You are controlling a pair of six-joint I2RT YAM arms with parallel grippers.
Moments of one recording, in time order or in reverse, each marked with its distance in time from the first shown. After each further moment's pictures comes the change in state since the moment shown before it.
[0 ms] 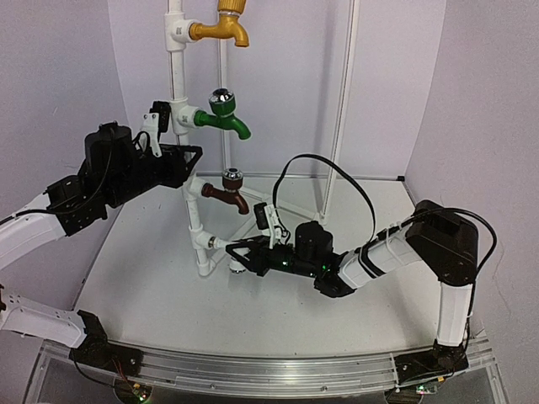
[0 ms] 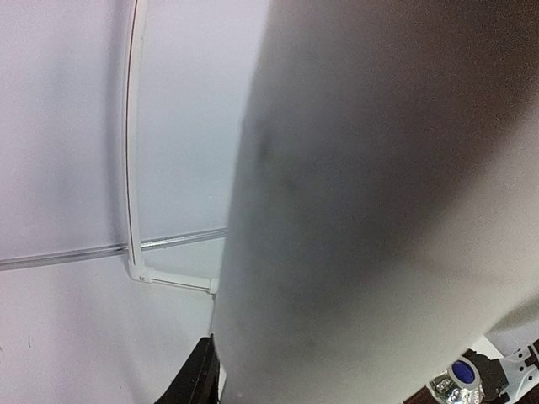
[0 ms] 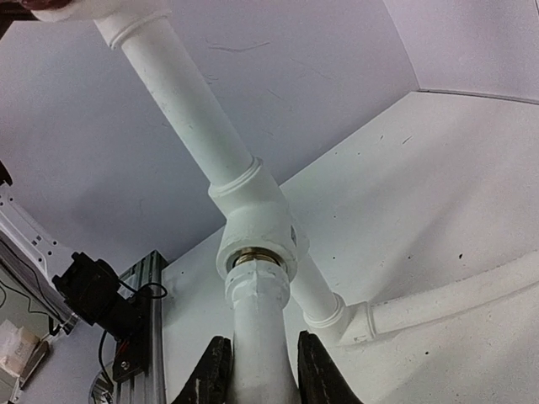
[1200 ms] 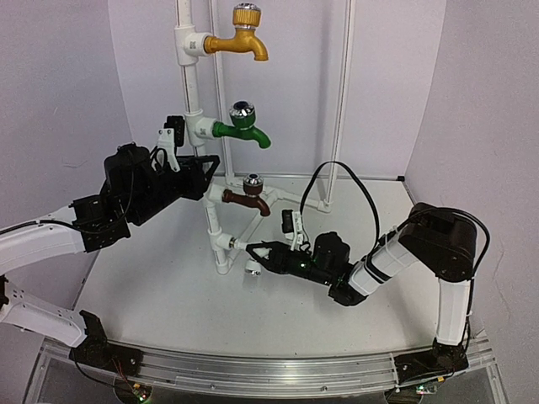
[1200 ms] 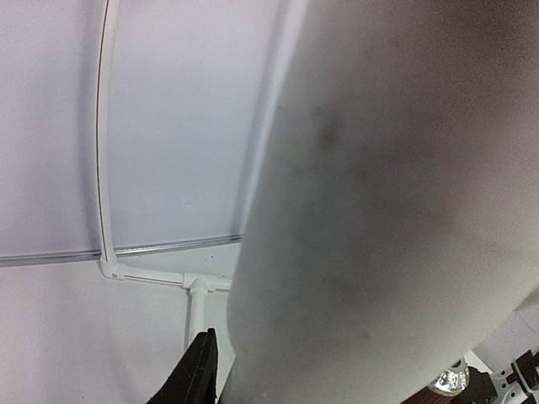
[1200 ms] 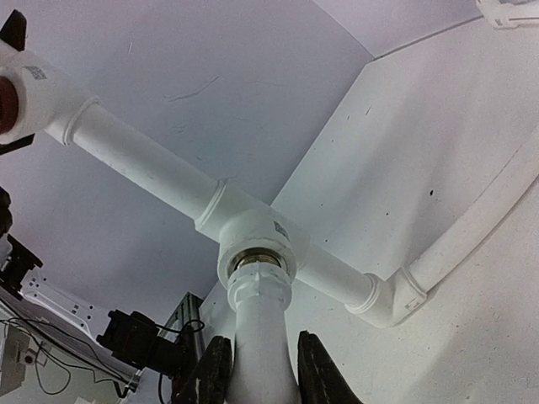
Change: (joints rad) left arm -0.088 0.062 -0.143 0.286 -0.080 -0.031; right arm -0.057 0.020 -0.170 0.222 0.034 0.367
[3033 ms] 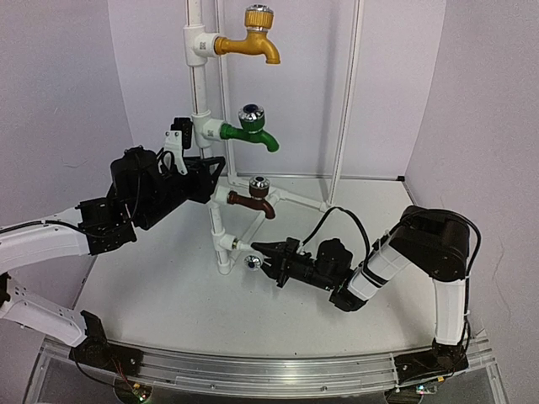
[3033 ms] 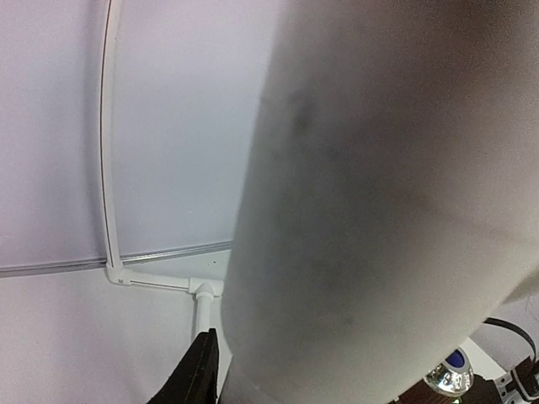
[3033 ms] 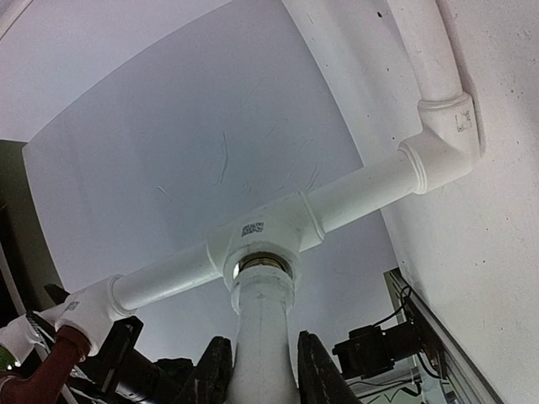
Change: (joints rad) left arm -0.053 0.043 0.000 0.038 -0.066 0.046; right arm 0.002 0.050 -0.034 0.130 0.022 1.116
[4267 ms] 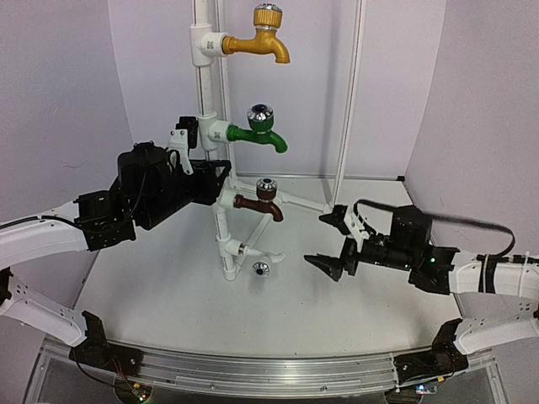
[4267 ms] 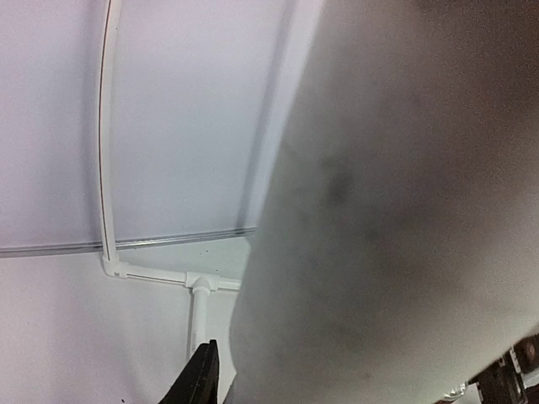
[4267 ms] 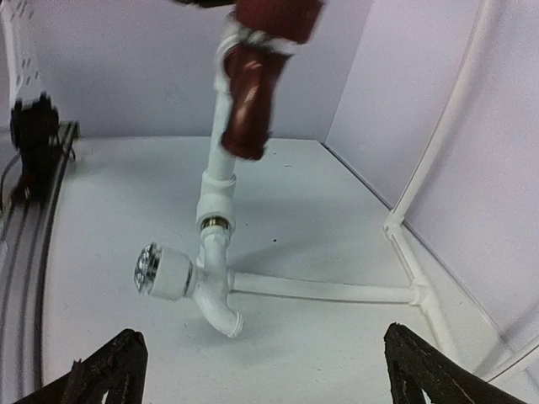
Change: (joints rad) left arm -0.064 0.008 0.095 -0.169 -0.067 -0.089; right arm -0.138 -0.948 -0.210 -0.952 -0.106 -2.304
